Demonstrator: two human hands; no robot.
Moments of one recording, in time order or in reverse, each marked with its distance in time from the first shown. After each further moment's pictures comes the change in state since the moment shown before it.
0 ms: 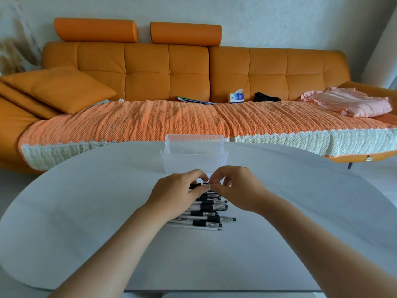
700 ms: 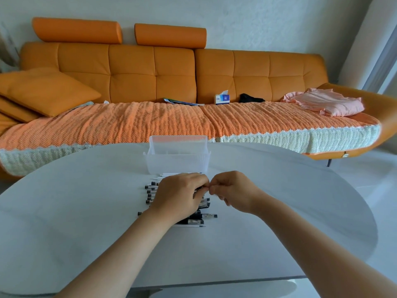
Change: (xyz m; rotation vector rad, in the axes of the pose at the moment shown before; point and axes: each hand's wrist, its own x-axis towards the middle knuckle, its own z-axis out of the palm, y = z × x) left_hand 0.006 0.038 0.023 0.101 0.217 0.288; right_hand -0.028 0.006 -0.024 0.228 -0.122 0.262
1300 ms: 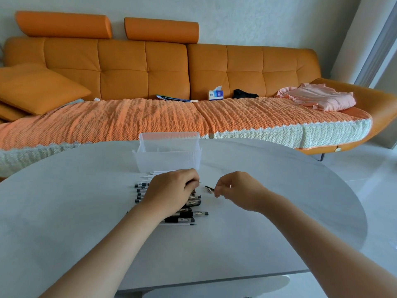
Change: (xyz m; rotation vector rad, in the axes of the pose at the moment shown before) left_hand 0.010 -0.002 0.007 -0.066 -0.099 -0.143; right_hand -0.005 0.024 -0.021 -0.256 -0.006 0.116
